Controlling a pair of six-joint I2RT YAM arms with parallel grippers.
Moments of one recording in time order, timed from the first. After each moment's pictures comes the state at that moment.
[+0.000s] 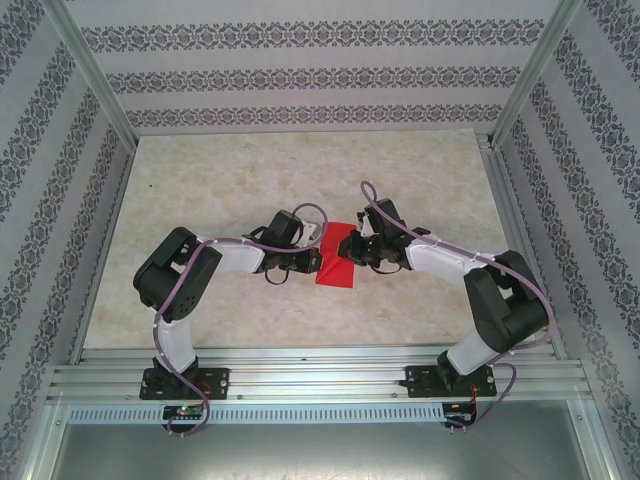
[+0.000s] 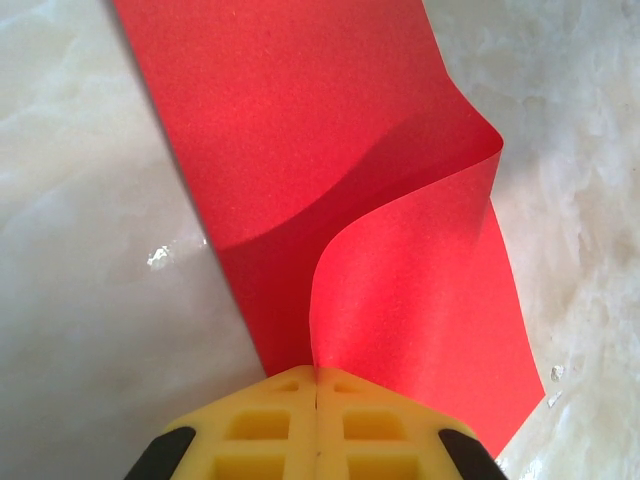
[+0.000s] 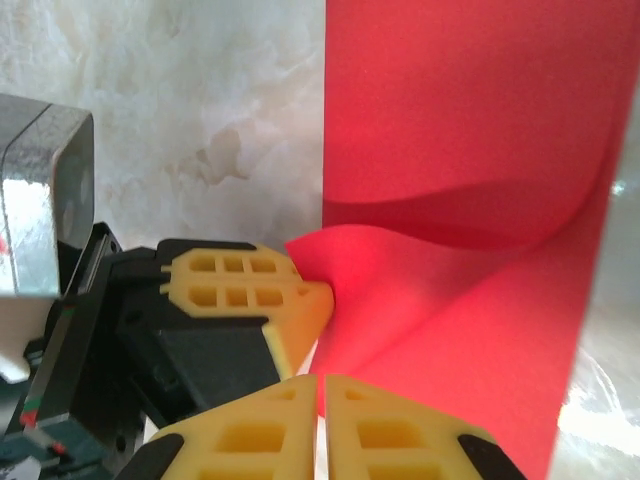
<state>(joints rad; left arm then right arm) -0.61 1.89 0.94 0.05 0.44 -0.40 0.50 1.59 0.85 -0.18 -0.43 0.75</state>
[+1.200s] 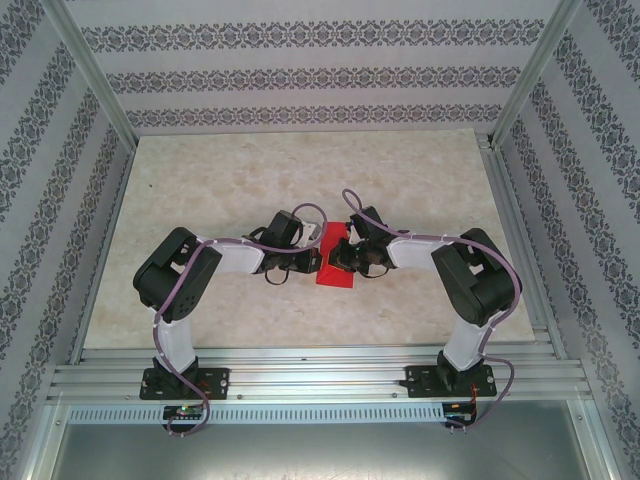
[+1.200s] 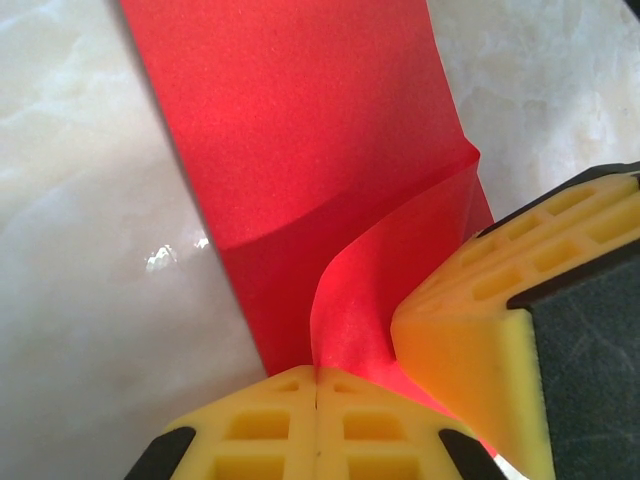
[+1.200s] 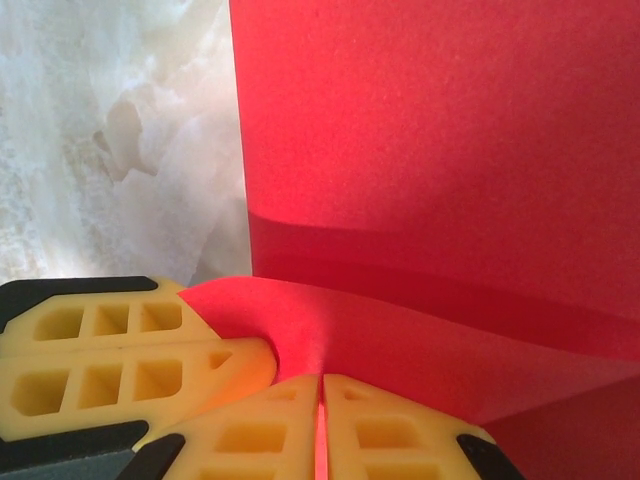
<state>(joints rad) -0.61 1.89 0.93 0.06 0.44 -0.41 0.54 1.79 0.87 -0.08 -0.44 0.77</state>
